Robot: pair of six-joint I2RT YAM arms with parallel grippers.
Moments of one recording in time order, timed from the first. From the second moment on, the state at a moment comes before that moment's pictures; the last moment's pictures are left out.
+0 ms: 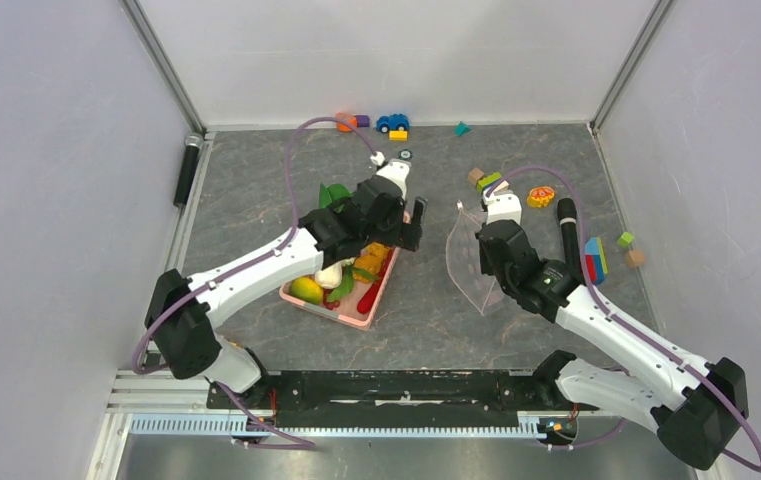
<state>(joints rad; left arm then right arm) -0.88 1.50 1.26 -0.41 -0.21 -0.41 0.69 0.98 0.77 -0.47 0.53 0.29</state>
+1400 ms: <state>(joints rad) -0.54 1.94 1.71 -0.89 -0.50 -0.39 0.69 1.01 0.74 -0.48 0.58 0.28</state>
